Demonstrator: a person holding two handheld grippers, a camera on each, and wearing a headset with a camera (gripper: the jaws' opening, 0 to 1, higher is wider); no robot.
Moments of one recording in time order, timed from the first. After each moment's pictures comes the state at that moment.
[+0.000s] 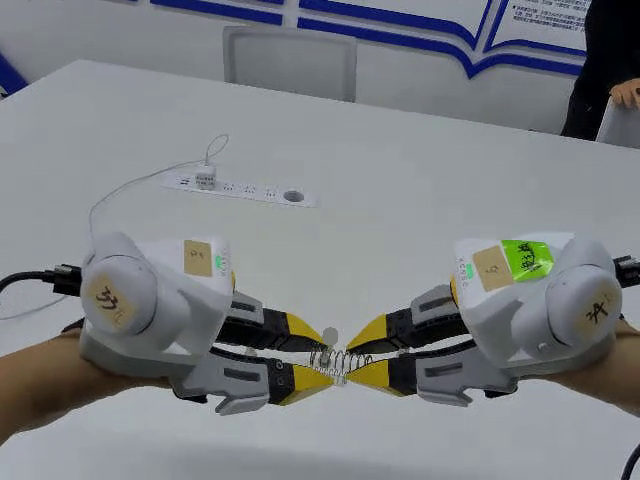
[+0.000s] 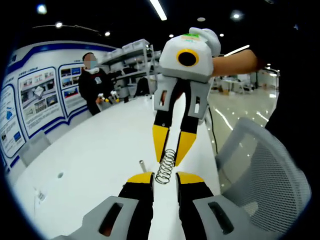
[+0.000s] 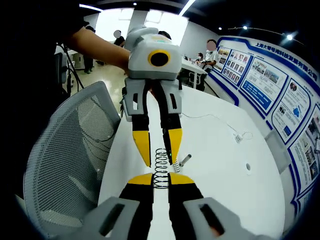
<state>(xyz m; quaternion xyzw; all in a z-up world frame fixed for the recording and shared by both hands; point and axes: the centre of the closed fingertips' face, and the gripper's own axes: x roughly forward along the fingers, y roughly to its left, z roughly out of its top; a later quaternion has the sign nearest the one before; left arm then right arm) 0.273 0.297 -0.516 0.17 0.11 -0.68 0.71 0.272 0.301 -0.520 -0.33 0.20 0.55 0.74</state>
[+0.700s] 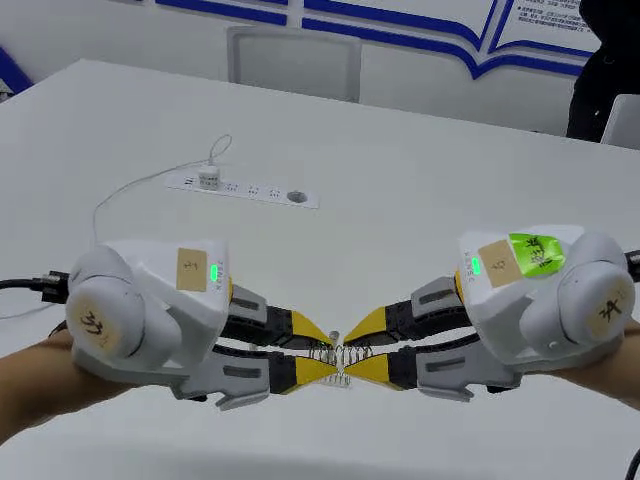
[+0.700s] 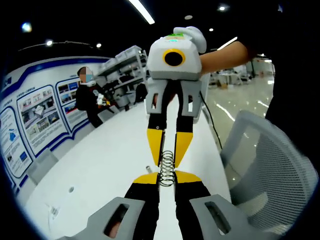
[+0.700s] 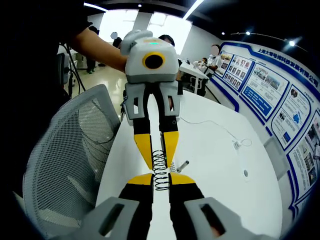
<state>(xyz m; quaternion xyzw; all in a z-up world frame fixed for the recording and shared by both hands) 0.272 0.300 -0.506 0.21 0.05 -0.67 0.71 0.274 0.307 -0.509 -0.33 0.18 0.56 0.74</state>
